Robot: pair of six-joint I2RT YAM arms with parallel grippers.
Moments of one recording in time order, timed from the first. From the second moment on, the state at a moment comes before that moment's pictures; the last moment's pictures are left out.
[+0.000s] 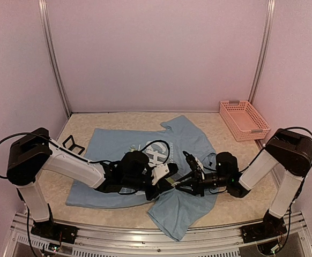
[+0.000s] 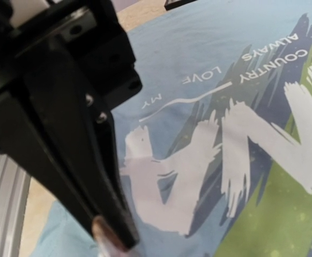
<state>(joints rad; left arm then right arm) -1.08 1.82 0.87 0.39 0.25 0.16 0.72 1.78 0.40 1.05 -0.74 0.18</state>
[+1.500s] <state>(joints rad) -0.88 1.70 0.91 0.05 -0.20 -0.15 0.62 1.68 0.68 0.20 -0.12 0.18</state>
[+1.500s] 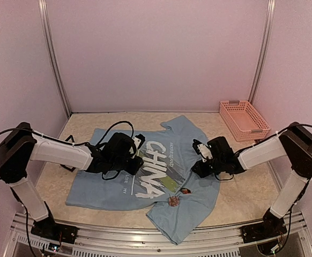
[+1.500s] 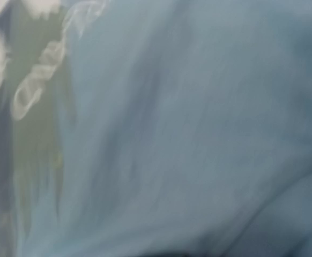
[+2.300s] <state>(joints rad) -0.59 2.06 1.17 0.07 -0.32 -0.31 0.77 1.66 0.97 -0.19 0.03 0.03</state>
